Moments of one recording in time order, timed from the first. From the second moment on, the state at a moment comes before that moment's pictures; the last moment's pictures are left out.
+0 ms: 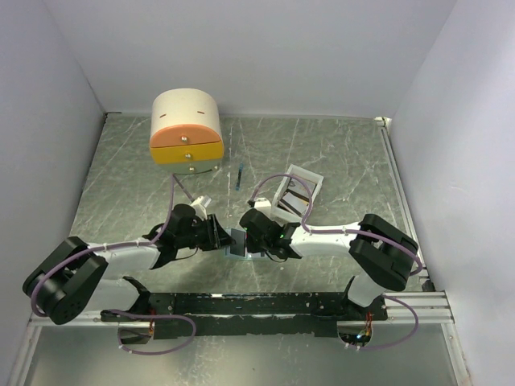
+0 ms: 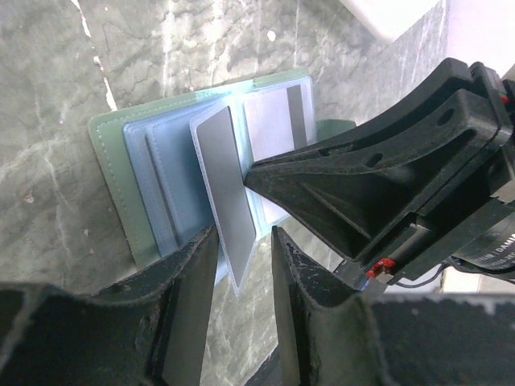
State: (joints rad) left arm -0.64 1.28 0.30 0.41 0.35 -0.83; right arm 1.04 1.59 0.74 -0.05 0.24 0.76
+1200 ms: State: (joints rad) left arm -0.75 1.44 0.42 0.52 0.42 -0.84; right arm 1.04 1.01 0.58 -0.18 0.61 0.65
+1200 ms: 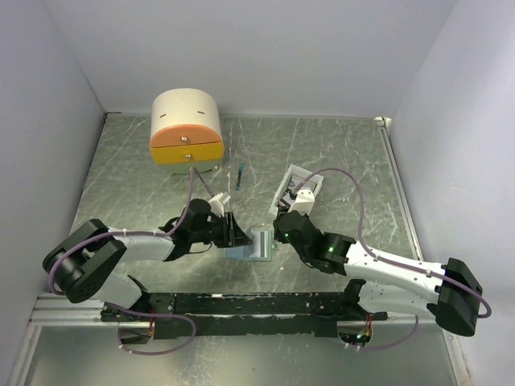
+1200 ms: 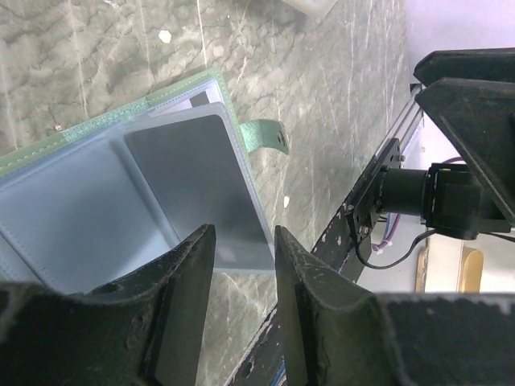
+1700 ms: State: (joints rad) left arm -0.75 1.41 0.44 0.48 0.41 -0.78; right arm 1.00 1.03 0.72 -0.21 0.66 0.44
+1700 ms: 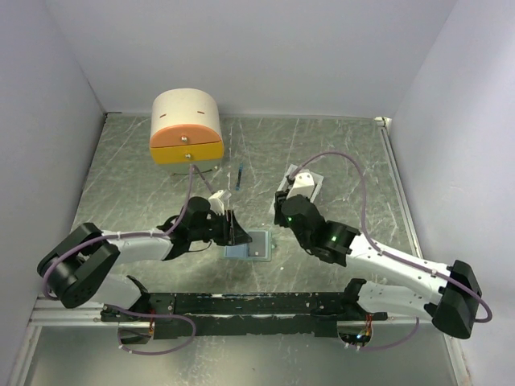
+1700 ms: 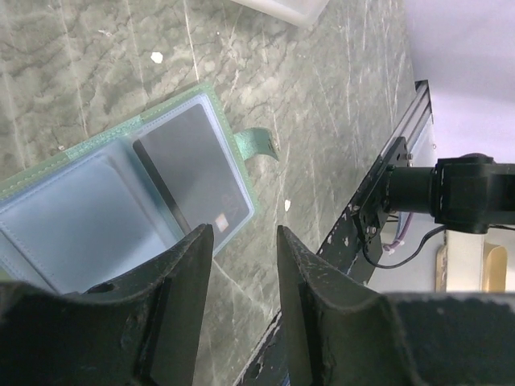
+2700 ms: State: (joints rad) left arm -0.75 0.81 0.68 -0.27 0.22 -0.40; right arm 0.39 1.70 1.16 -0.27 0.19 -0.27
